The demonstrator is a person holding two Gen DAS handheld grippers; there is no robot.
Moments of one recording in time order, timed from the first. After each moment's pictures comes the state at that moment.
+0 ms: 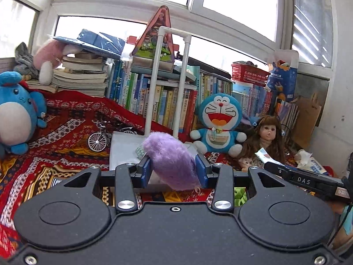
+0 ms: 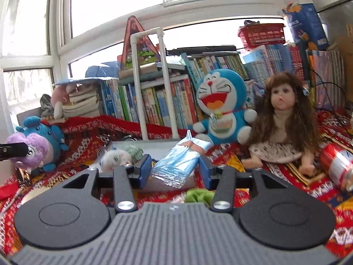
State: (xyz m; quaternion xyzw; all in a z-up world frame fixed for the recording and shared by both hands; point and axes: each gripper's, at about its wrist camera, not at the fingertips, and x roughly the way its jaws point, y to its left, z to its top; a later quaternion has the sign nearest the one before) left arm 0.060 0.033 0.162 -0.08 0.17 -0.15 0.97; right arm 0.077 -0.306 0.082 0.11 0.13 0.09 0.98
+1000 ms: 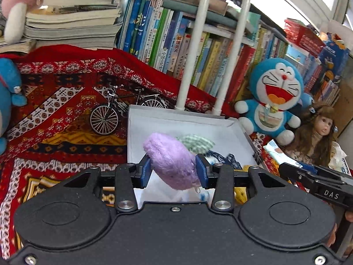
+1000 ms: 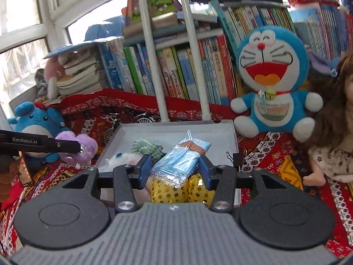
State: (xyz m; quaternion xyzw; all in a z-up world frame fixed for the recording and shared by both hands) left arm 0.319 0.062 0.127 -0.09 0.37 -0.13 0.92; right arm 0.246 -0.251 0.081 0.10 0.28 0.14 0.94
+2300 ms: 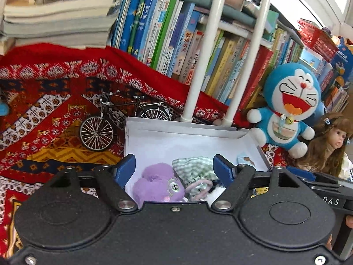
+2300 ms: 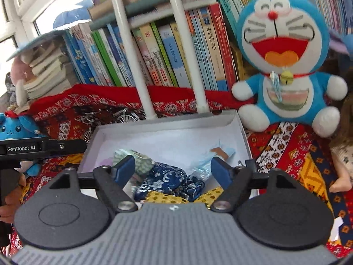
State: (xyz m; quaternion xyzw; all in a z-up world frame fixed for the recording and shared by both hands) left arm 0.376 0.057 0.113 -0.09 0.38 -0.13 0.91; right arm 0.314 -0.231 0.074 0.12 0.33 0.11 0.93
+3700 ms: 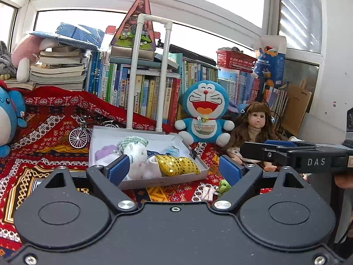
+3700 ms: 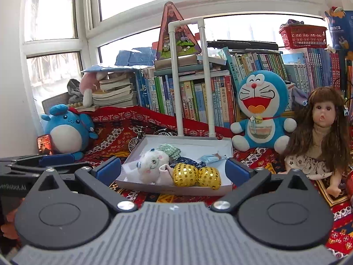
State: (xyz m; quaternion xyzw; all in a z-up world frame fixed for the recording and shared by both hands) left arm 0.073 0.002 0.142 -0.05 0.19 -0.19 0.96; right arm 0.088 -0.264 0.123 0.06 0.18 0.16 0.97
